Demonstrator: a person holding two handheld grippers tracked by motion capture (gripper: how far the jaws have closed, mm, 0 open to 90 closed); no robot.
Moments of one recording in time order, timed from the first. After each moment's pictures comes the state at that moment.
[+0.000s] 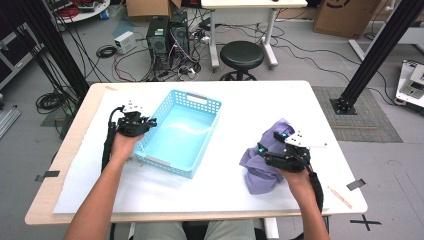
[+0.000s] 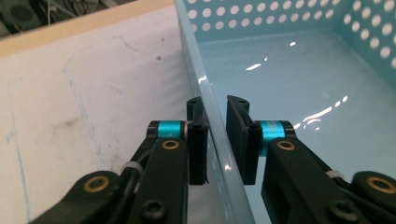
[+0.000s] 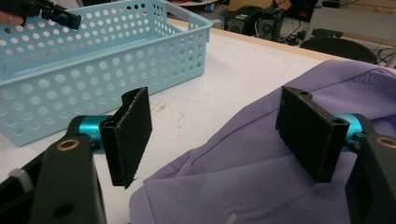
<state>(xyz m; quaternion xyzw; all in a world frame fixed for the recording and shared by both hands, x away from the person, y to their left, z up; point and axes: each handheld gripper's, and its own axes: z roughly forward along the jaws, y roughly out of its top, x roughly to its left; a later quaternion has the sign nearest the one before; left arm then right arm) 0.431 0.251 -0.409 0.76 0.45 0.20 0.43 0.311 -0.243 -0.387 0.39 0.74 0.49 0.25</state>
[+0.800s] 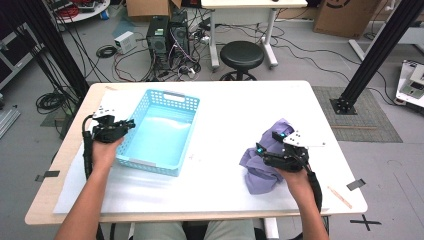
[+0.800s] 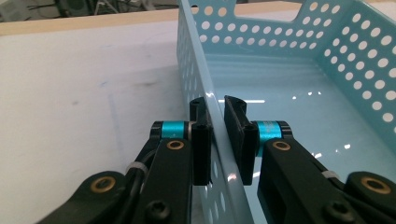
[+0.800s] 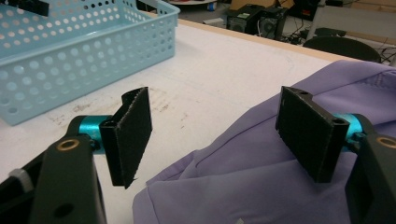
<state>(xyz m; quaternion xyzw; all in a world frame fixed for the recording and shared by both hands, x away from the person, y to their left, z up) 0.397 0.317 -0.403 0.69 0.52 0.25 0.44 0.313 -0.239 -0.387 0.39 0.74 0.49 0.25</state>
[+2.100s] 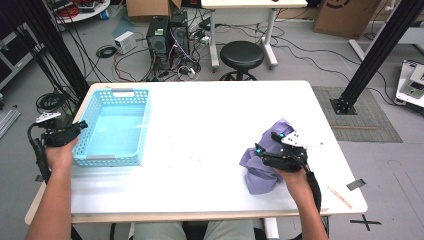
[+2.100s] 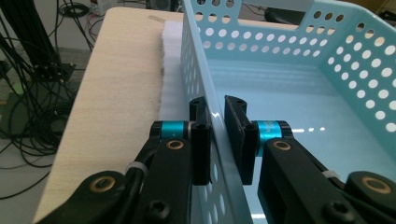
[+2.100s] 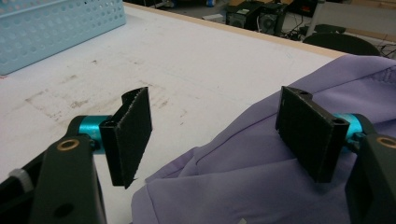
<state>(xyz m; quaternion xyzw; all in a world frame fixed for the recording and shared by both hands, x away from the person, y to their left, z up) 0.387 0.439 -0.413 0.61 0.61 0.29 0.42 0.313 -0.237 -0.389 0.39 0.74 0.48 0.25</state>
